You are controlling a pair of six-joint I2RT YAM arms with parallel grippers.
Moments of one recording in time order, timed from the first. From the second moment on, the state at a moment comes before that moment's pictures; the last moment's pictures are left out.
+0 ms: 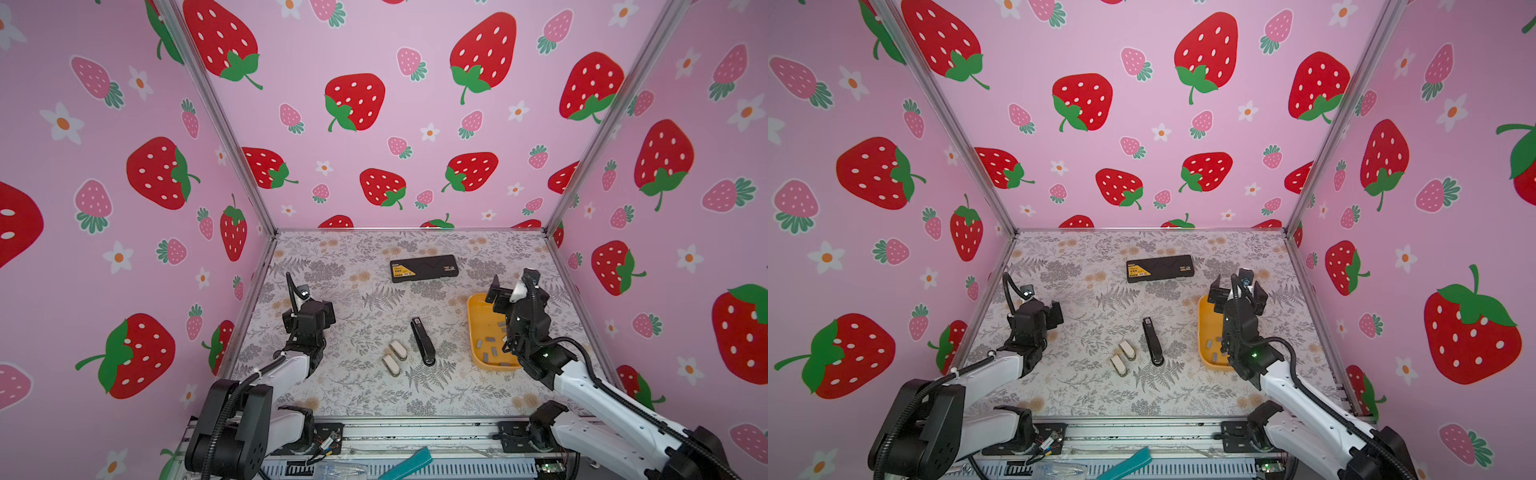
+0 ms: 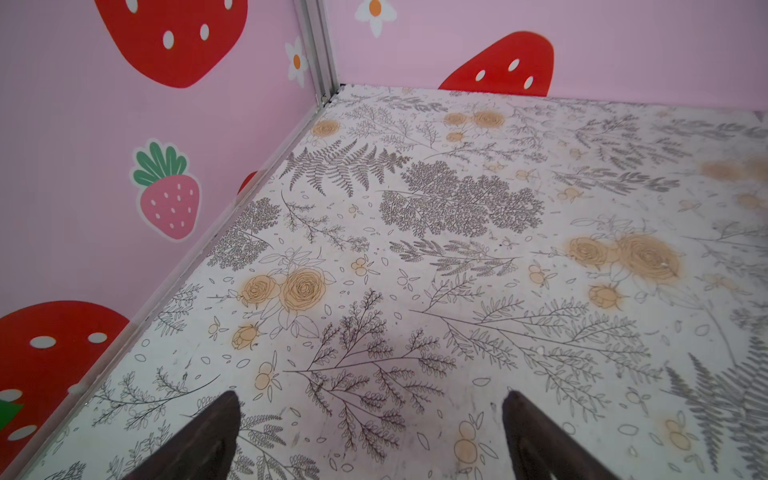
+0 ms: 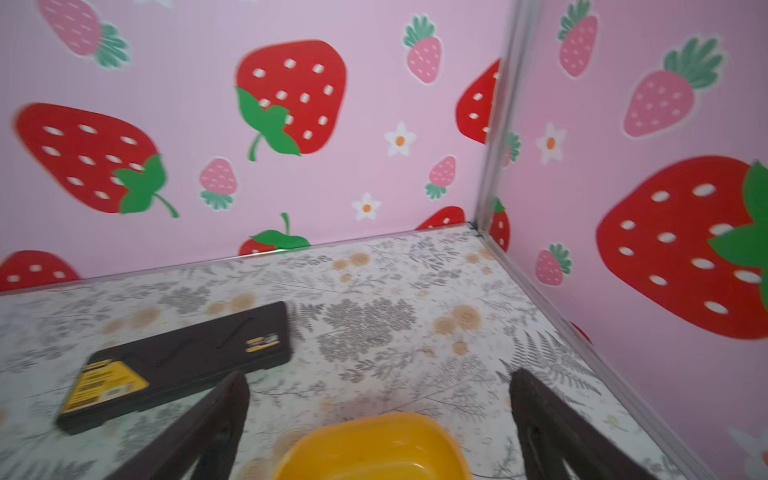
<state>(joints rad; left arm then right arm) -0.13 1.23 0.33 0.43 -0.49 -0.13 0.56 0.92 0.45 0.29 0.71 0.12</state>
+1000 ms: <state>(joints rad) -0.01 1.55 0.43 0.68 -0.09 -0.04 0.17 1.57 0.22 1.19 0.26 -0.17</state>
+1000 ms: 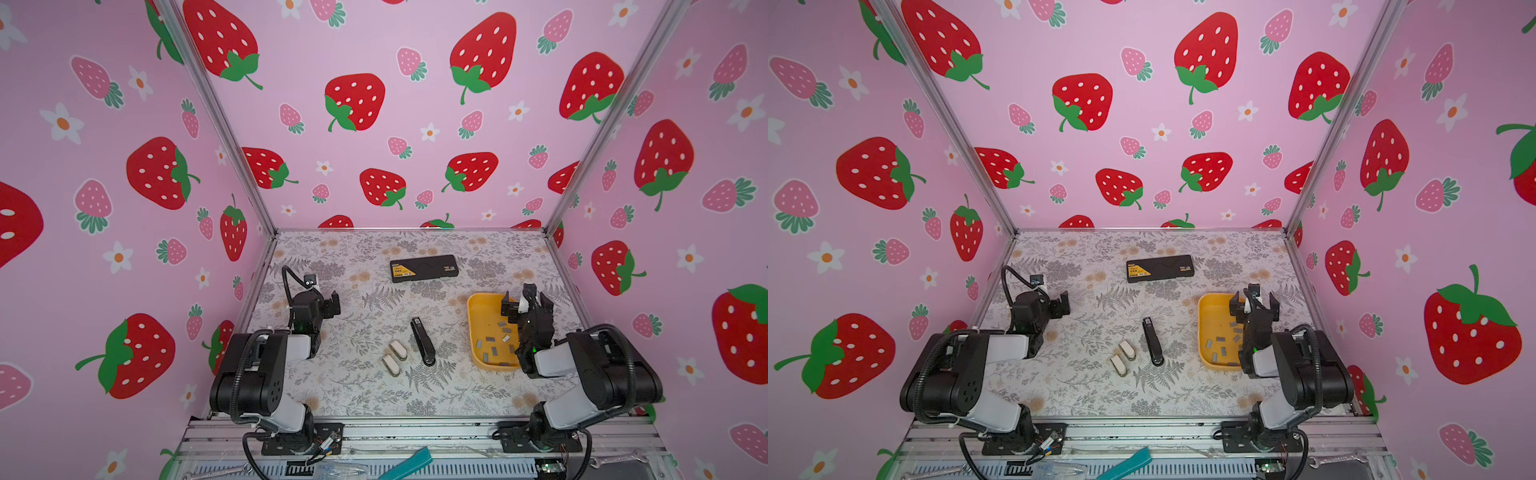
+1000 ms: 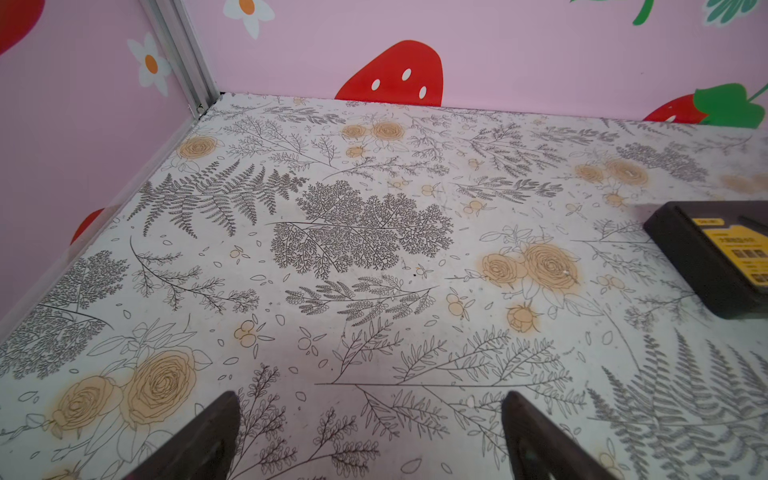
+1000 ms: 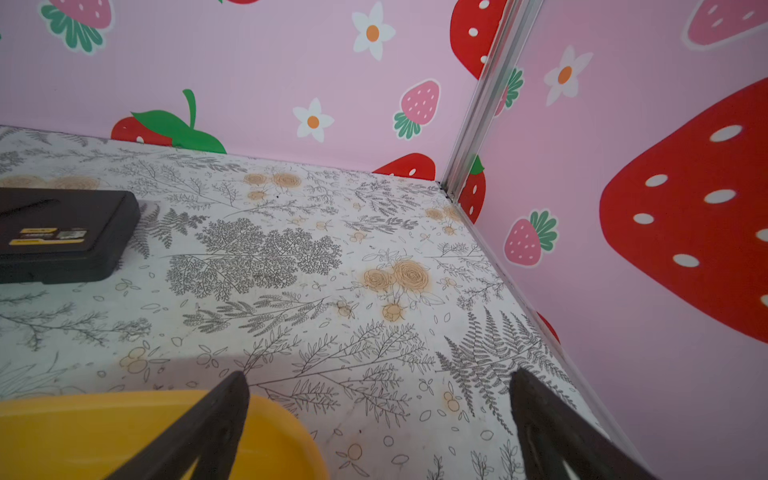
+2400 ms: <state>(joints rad) -0.01 1.55 0.43 0.66 -0.09 -0.04 0.16 1.57 0.24 1.16 0.18 -0.14</state>
